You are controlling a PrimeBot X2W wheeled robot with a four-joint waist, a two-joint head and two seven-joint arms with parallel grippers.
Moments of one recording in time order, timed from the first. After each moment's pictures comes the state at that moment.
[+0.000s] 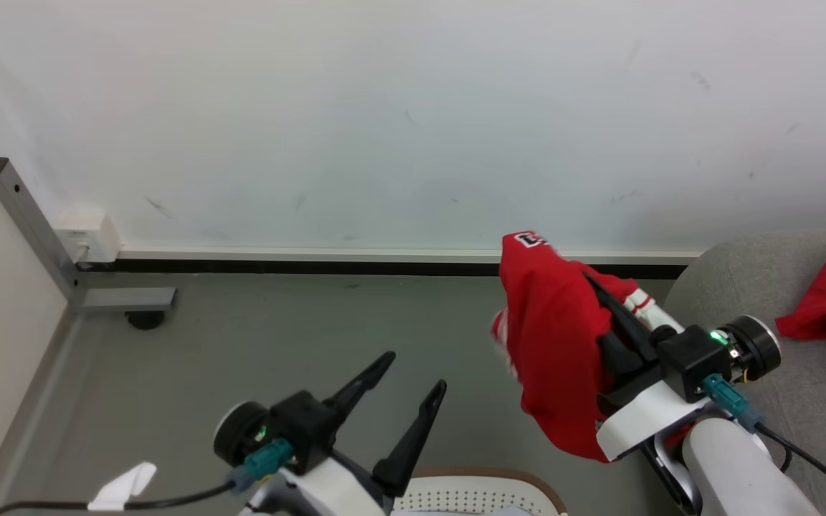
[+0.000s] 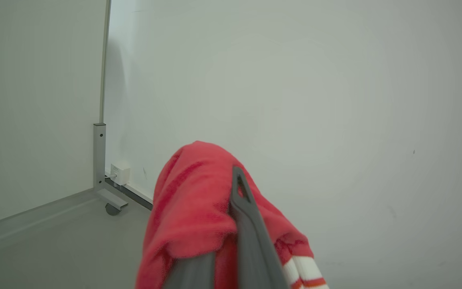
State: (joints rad) left arm -0.34 0.37 -0.76 -0.03 -0.50 0.12 -0.10; right arm -0.47 -0.12 0.41 0.43 0.17 0.13 -0.26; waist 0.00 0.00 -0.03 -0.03
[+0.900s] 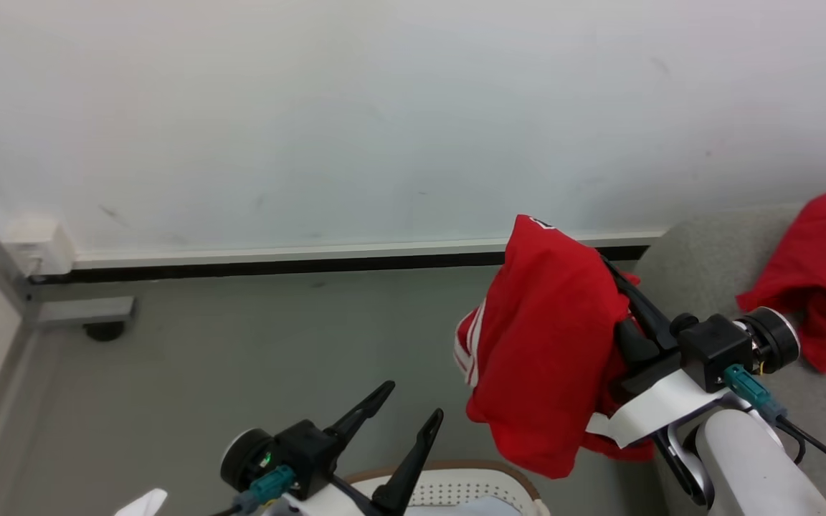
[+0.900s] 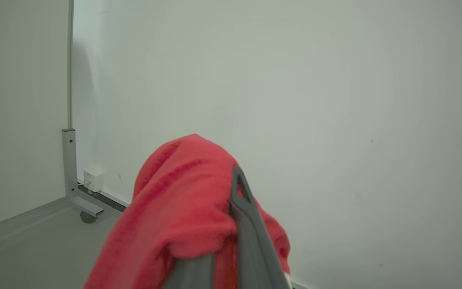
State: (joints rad) left arm -0.31 0.34 -0.79 0.13 -0.49 0.08 -0.22; right arm -0.47 -0.13 0.37 0.41 0.19 0.13 -0.26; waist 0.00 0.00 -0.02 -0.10
